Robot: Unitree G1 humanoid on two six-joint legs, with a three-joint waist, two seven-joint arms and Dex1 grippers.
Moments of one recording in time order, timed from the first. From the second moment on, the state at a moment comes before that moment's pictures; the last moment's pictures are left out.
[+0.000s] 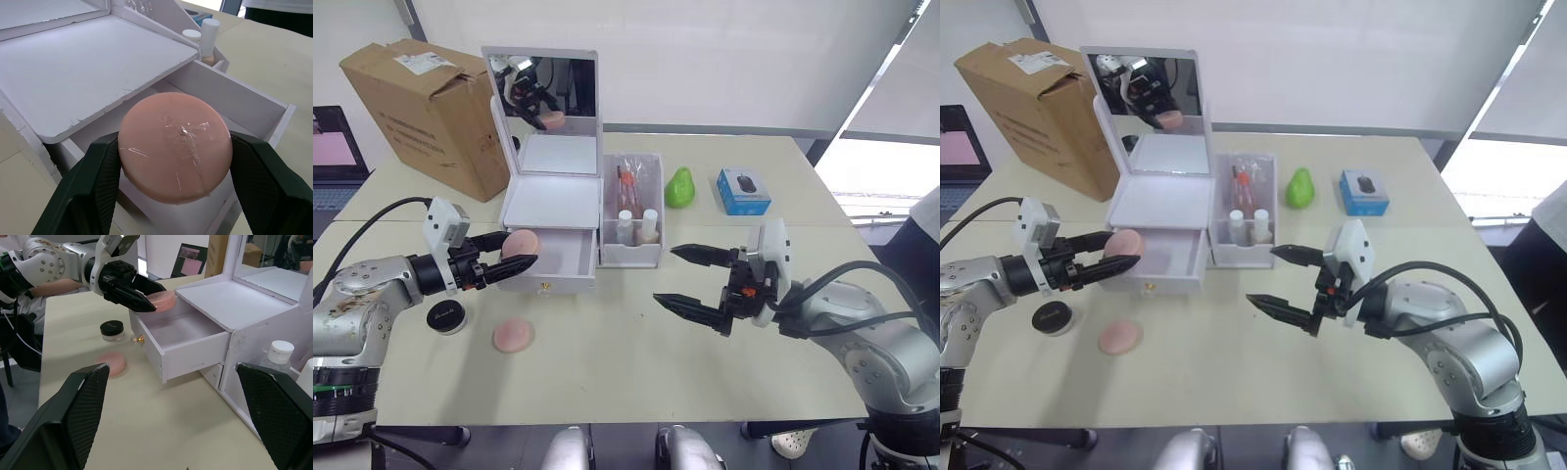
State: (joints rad) left arm -0.30 0.85 0.23 -0.03 -0.57 0.52 -1.01; right arm -0.27 -0.66 -0.03 -0.61 0.78 0.68 0.74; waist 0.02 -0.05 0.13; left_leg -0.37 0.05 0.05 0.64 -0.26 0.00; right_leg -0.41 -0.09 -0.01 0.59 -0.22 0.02
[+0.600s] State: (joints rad) left arm -0.30 0.87 0.33 0.01 -0.59 0.53 -0.99; right arm -0.26 -0.66 -0.05 -0.61 0.78 0.68 0.74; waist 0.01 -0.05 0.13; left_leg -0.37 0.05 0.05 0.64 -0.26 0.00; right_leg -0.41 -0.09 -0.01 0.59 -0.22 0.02
